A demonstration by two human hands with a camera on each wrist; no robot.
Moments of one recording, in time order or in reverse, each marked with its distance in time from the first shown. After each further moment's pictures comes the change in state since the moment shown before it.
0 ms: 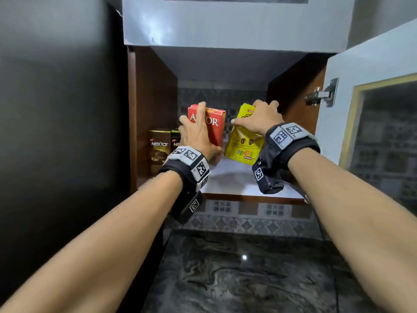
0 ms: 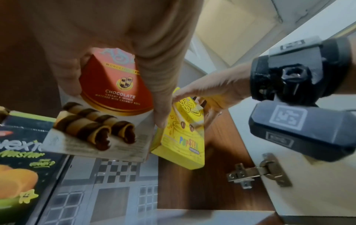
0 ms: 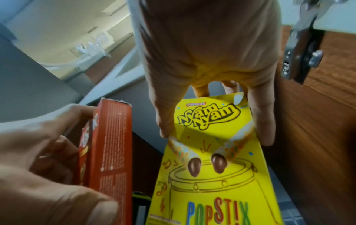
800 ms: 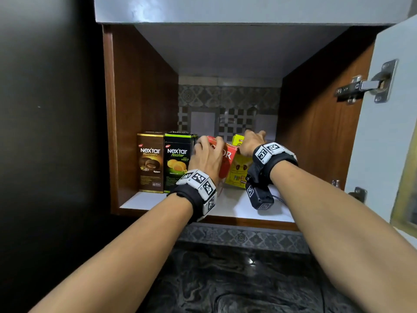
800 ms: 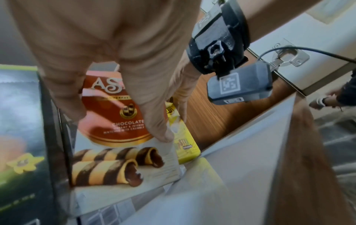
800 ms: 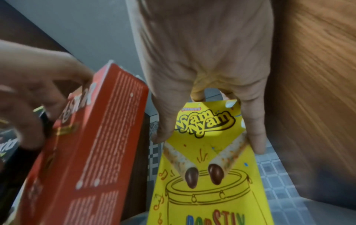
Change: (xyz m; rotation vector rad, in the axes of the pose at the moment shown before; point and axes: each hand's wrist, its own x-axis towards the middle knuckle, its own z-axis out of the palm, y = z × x) left_hand 0.044 -0.034 0.094 0.556 -0.159 0.190; right_hand 0.086 0.024 0.122 -0.159 -0.233 0.073
